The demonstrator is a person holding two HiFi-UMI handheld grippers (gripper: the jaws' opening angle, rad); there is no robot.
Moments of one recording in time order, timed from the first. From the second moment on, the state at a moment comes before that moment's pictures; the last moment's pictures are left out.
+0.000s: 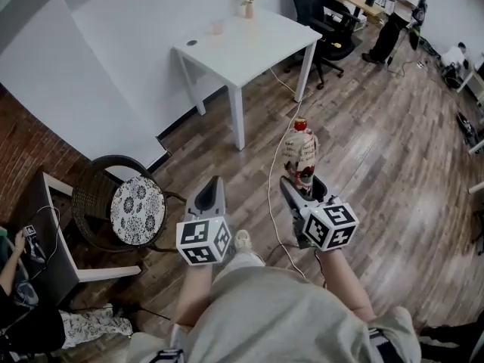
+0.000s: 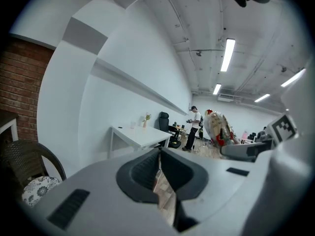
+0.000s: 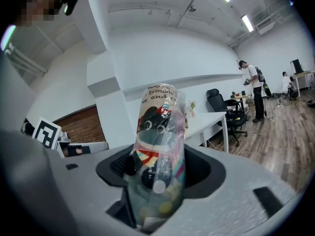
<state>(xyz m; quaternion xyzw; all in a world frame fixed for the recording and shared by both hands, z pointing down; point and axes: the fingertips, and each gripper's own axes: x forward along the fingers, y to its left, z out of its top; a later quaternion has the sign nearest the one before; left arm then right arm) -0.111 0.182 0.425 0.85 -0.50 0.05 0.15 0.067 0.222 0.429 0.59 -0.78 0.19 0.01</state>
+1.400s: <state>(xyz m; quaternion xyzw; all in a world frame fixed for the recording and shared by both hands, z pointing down) -0.137 -0.056 0.447 0.86 -0.48 0.06 0.16 0.037 -0.015 0.434 0.60 -0.77 0.19 -0.01</state>
